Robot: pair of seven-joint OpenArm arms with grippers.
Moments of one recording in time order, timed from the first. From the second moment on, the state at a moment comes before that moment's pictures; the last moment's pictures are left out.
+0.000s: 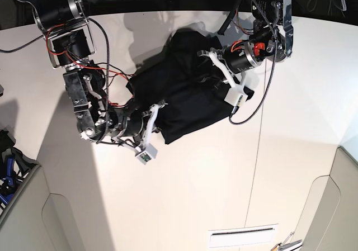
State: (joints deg) left arm 10.2 -1.7 -8.1 87.1 -40.2 -31.8 52.8; right arm 19.4 7.4 -16.1 70.4 24.1 28.8 -56.2
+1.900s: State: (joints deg) left arm 3.4 -9.0 -7.3 88.2 -25.1 -28.4 45.7; right arm 24.1 3.2 -8.6 53.7 24.3 32.6 -41.1
